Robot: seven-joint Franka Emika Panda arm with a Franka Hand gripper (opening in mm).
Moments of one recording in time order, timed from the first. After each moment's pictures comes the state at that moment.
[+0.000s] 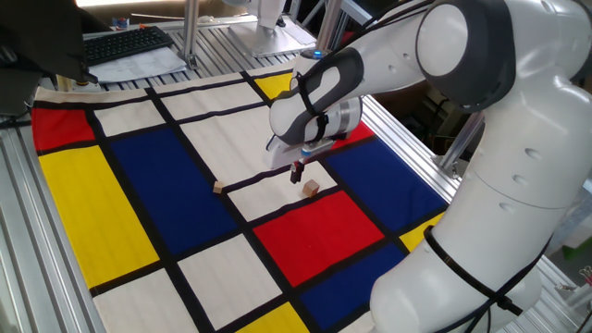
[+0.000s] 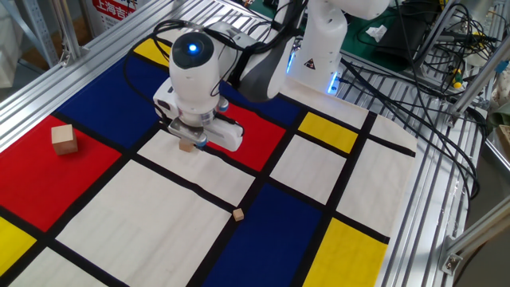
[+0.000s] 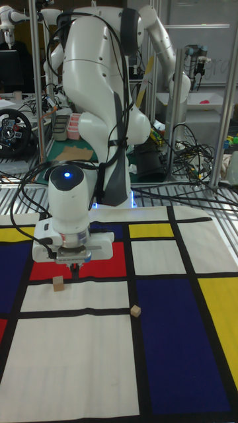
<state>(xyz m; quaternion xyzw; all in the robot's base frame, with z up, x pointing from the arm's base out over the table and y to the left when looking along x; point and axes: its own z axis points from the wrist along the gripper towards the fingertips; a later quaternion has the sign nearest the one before) 0.456 -0.104 0.106 0.05 -1.00 0.02 0.06</state>
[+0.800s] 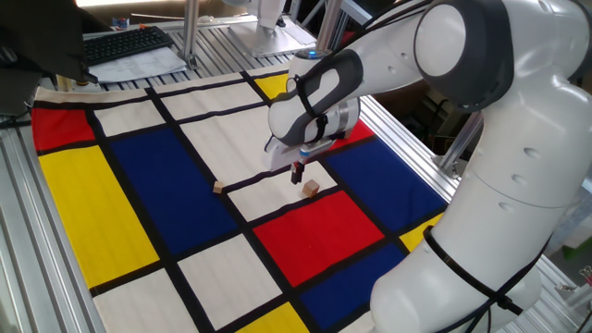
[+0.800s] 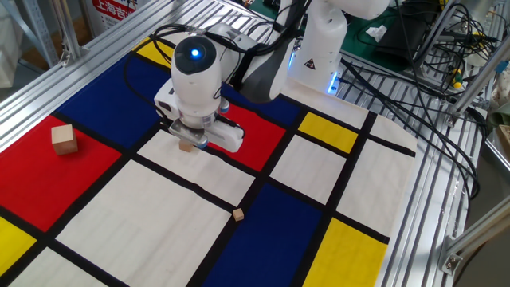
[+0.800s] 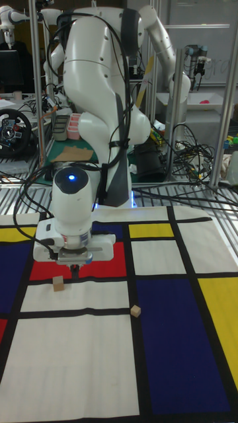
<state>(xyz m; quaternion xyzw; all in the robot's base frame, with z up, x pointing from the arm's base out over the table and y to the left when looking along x) 0.455 -0.104 0.104 0.05 -1.00 0.04 0.08</state>
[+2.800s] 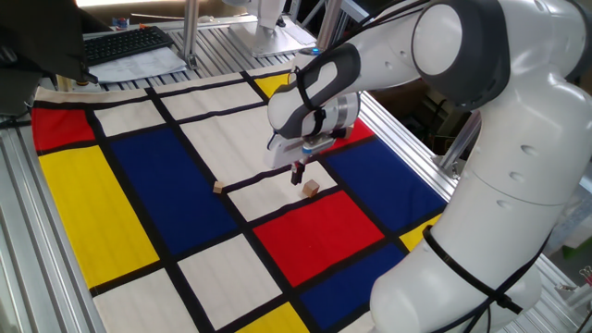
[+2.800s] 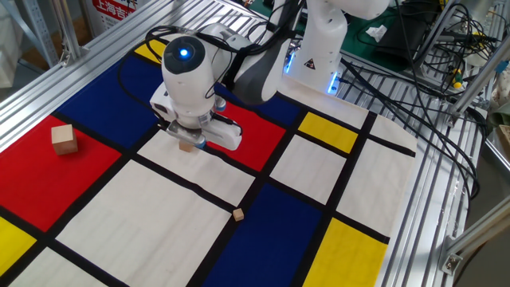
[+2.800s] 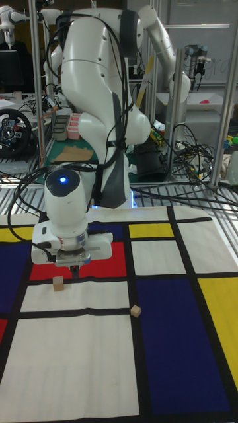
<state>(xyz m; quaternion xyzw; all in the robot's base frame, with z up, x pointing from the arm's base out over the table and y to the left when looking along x) 0.455 -0.105 0.104 0.06 -0.99 0.01 0.09</state>
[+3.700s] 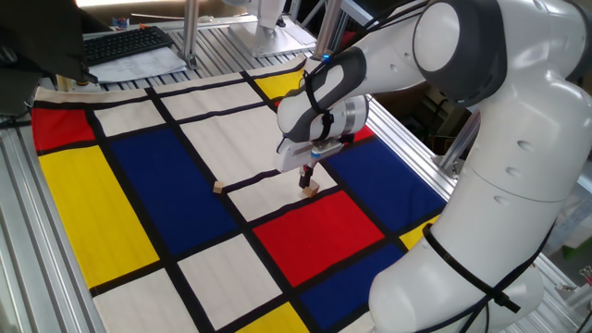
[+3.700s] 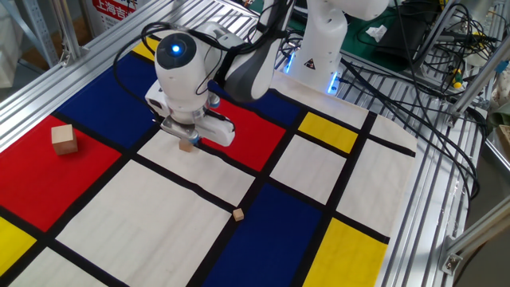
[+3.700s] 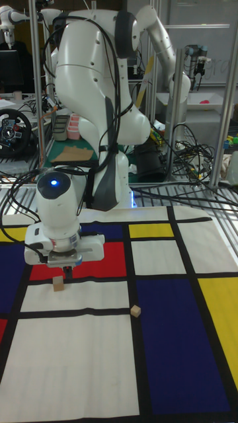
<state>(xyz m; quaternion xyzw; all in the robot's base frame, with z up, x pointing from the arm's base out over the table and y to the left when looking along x) 0.446 -0.126 0.092 0.05 -0.99 0.01 0.09</state>
